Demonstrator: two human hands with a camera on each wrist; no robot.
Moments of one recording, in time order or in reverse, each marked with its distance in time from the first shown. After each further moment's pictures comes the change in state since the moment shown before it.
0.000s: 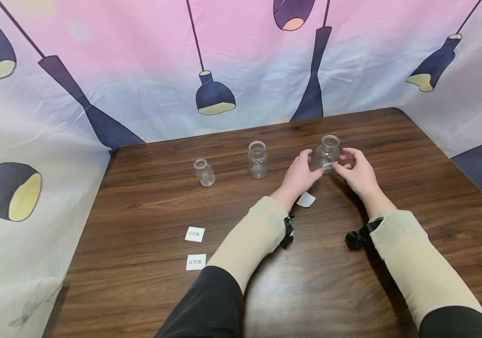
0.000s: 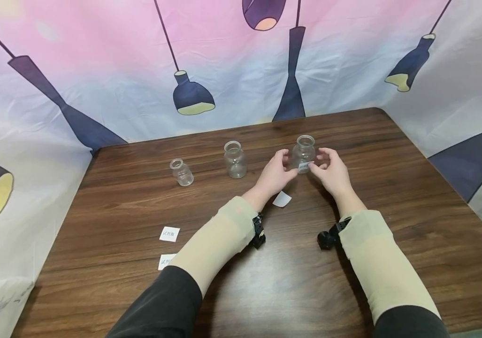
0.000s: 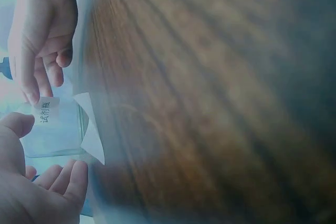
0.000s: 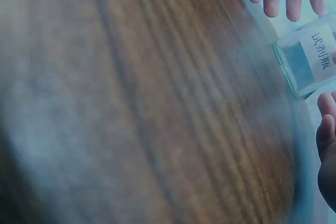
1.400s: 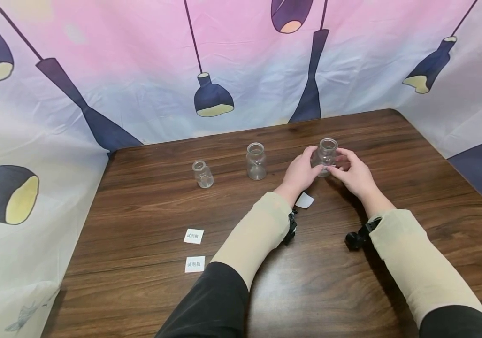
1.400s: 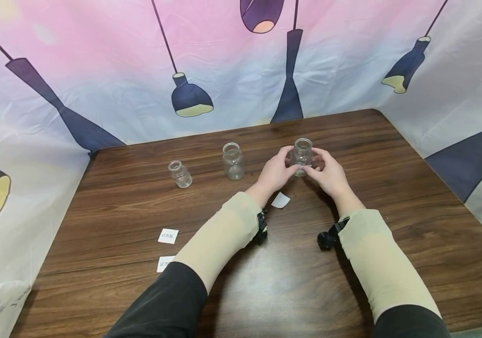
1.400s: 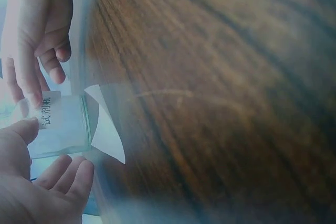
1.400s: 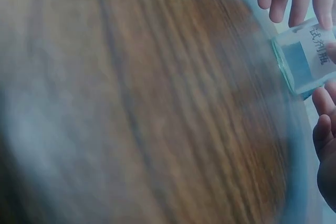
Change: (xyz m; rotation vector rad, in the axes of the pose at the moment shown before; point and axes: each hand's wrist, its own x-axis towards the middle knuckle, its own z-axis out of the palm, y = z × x) left_hand 0.012 0.007 -0.001 0.137 -0.024 0.043; right_hand 0.000 -0.005 -0.005 -0.084 -0.109 -0.040
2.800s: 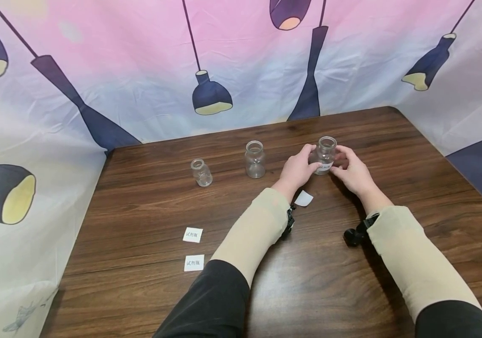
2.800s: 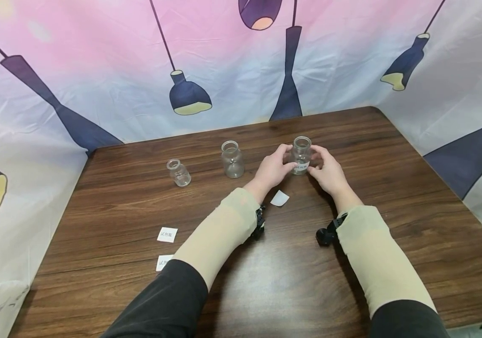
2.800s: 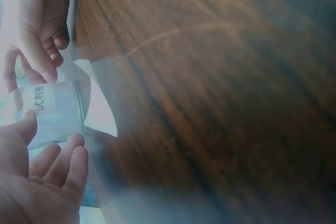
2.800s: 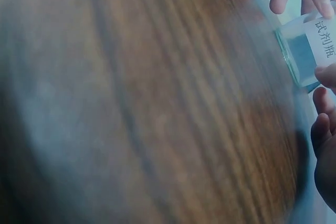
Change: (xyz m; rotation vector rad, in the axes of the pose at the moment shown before) left_hand 0.000 -0.002 -0.007 0.001 -0.034 0.009; right_hand 0.005 0.008 0.003 -0.005 -0.023 0.011
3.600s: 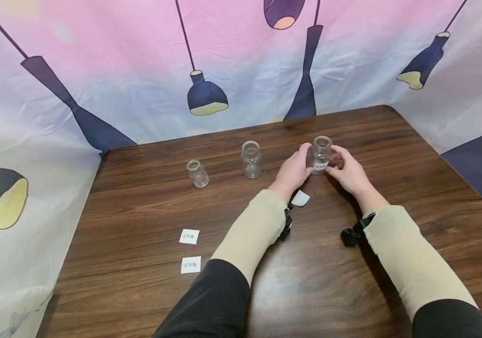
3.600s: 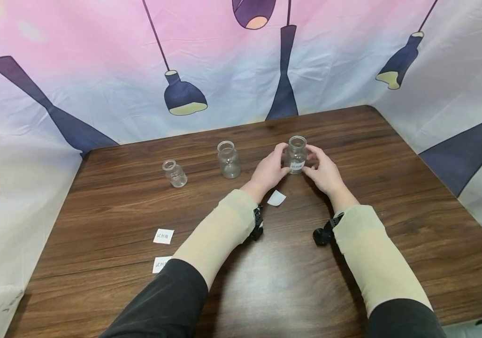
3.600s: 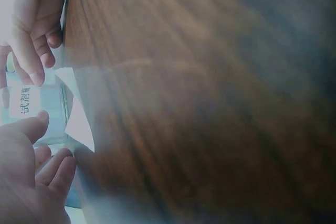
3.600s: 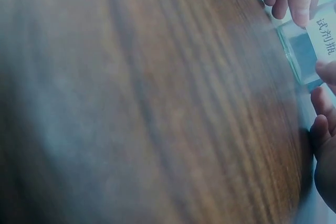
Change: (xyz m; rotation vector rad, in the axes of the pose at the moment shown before) left_hand 0.008 -0.008 0.011 0.161 0.013 0.089; right_hand -0.001 0.001 0.000 0.019 -0.006 0.005
